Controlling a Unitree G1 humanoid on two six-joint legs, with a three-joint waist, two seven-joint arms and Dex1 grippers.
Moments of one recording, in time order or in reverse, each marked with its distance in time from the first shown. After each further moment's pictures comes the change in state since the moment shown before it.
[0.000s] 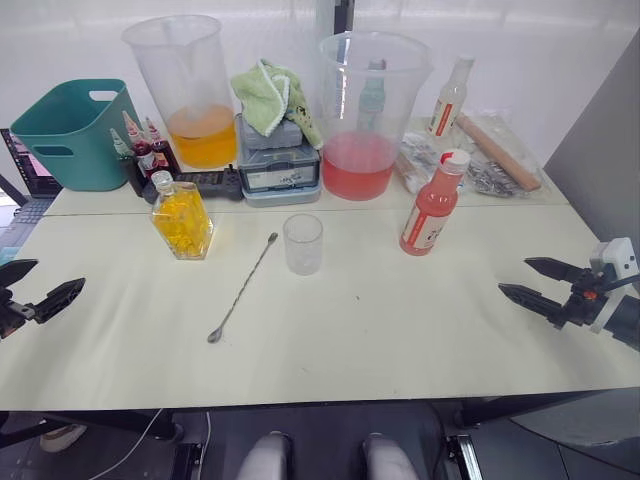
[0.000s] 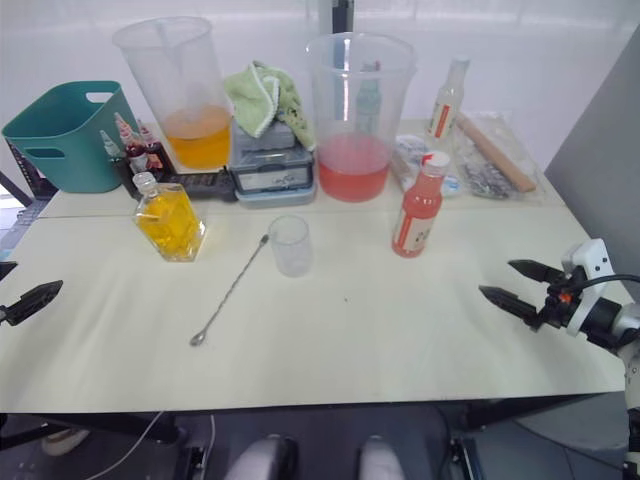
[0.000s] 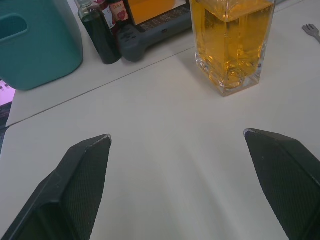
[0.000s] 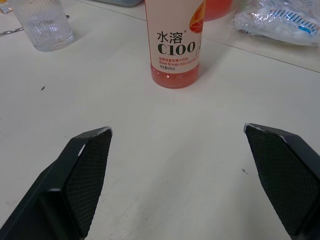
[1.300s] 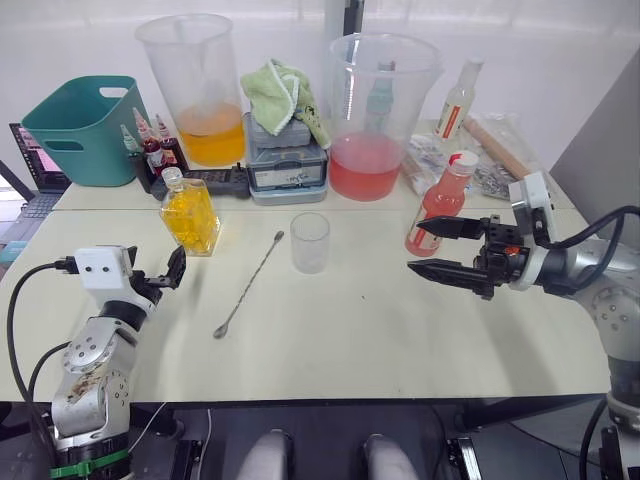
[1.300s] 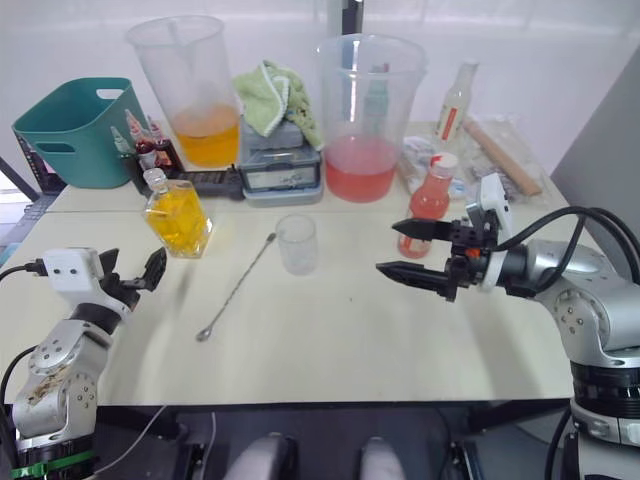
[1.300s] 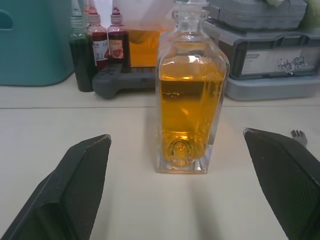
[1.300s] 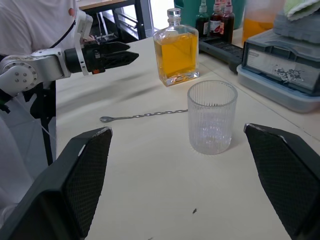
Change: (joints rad) left arm -0.196 -0.583 -0.278 -0.407 0.054 0.131 0.691; right arm -0.250 0.072 0.179 -0.539 0.275 0.451 -0.090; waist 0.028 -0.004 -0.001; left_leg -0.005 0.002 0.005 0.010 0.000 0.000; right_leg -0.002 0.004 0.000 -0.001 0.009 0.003
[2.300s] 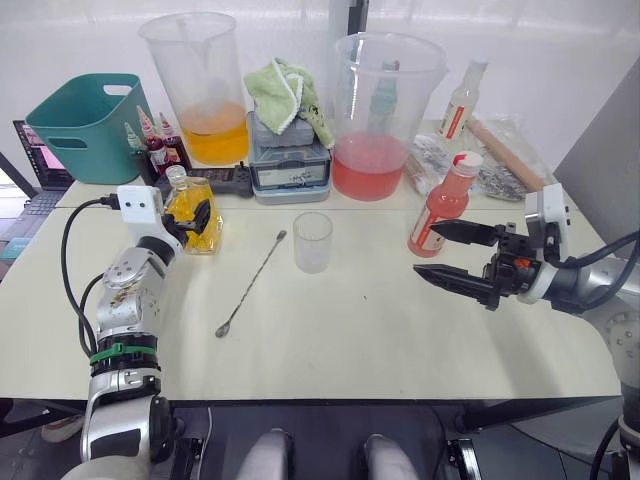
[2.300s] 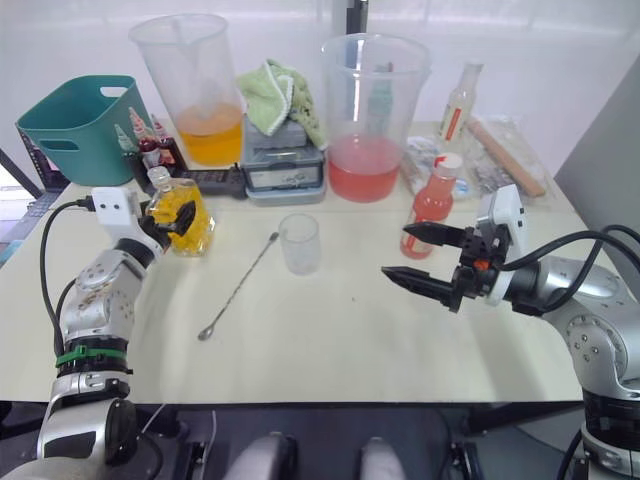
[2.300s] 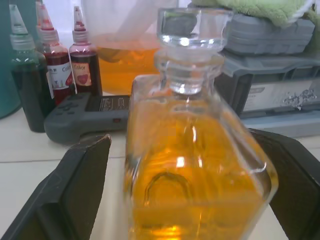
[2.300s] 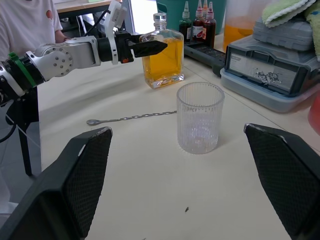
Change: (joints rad) left arm -0.447 0.052 -0.097 0.581 0.083 -0.186 -0.088; right arm 0.104 0.001 -0.058 -0.092 0.037 -0.028 -0.085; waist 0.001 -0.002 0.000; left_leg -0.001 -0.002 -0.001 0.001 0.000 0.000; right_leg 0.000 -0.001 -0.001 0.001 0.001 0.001
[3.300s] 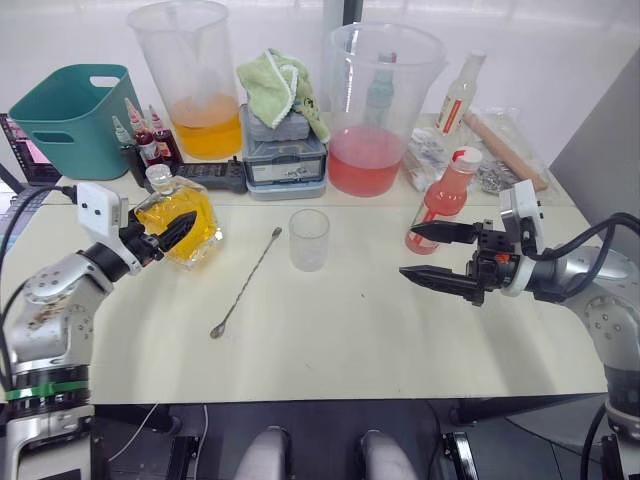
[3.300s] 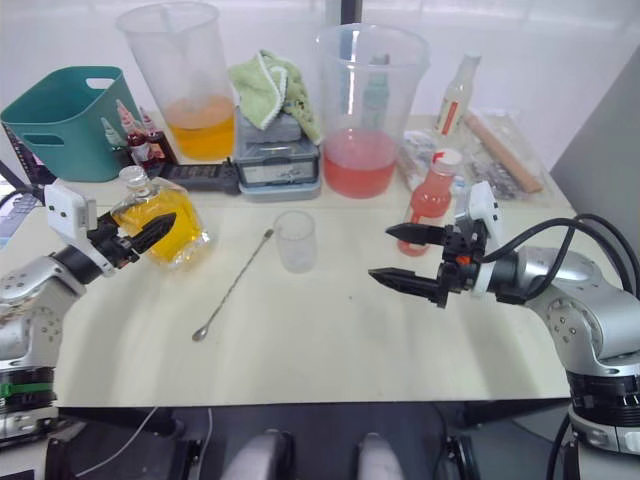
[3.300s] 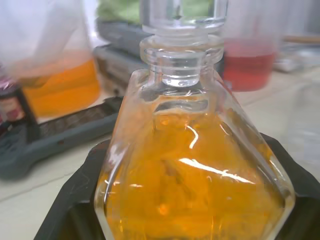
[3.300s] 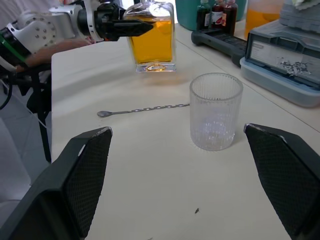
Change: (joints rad) left arm 0.257 0.315 0.026 -0.431 -0.252 0.216 -0.453; right arm -0.108 -0.001 0.120 0.083 -0.028 -0.013 0.072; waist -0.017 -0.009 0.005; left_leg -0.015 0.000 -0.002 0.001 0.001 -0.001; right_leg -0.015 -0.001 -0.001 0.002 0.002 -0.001
